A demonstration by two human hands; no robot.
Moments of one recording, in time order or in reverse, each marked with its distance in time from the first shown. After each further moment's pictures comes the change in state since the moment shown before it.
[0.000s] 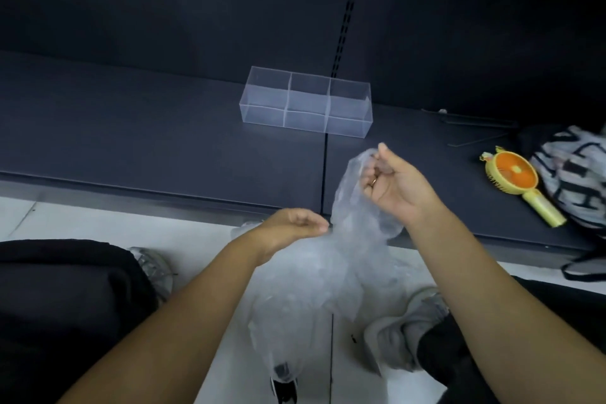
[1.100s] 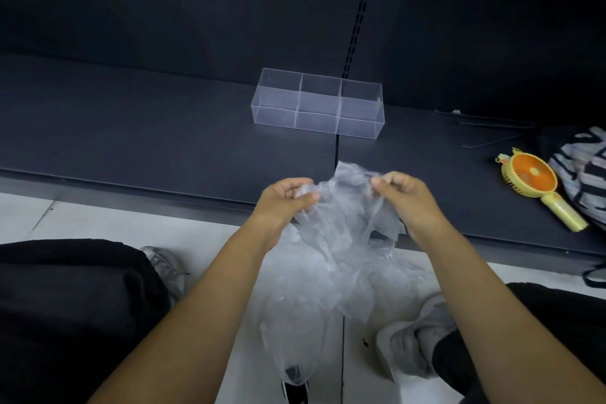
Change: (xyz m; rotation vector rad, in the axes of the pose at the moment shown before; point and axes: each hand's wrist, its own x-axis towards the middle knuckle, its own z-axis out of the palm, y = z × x) left_hand 0.001 0.017 -0.018 -0.328 0.379 0.096; right_hand -0.003 0.025 -0.027 -0.941 0.128 -0.354
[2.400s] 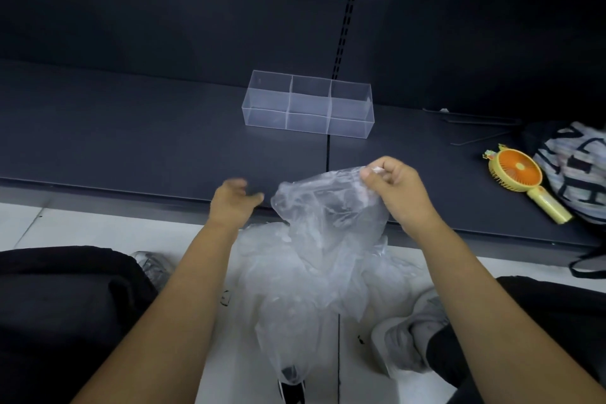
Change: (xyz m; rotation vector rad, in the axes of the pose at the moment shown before) left_hand 0.008 0.005 -0.046 0.470 0.376 0.007; right_hand -0.004 -0.015 0.000 -0.069 0.005 -0.145
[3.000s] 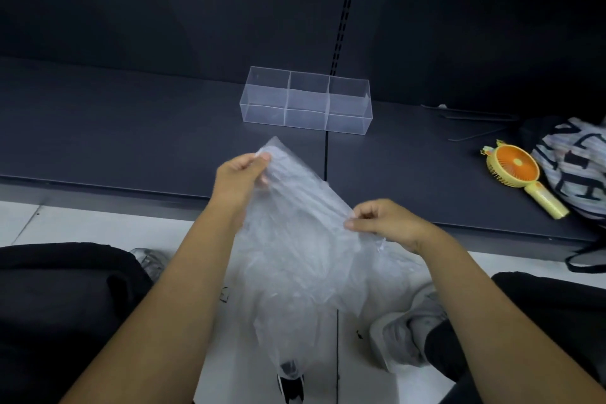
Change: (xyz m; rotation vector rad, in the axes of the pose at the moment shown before) left_hand -0.022 0.037 -0.002 -0.418 -0.068 0.032; right_hand -0.014 0.034 -0.005 -0.110 -0.497 0.342
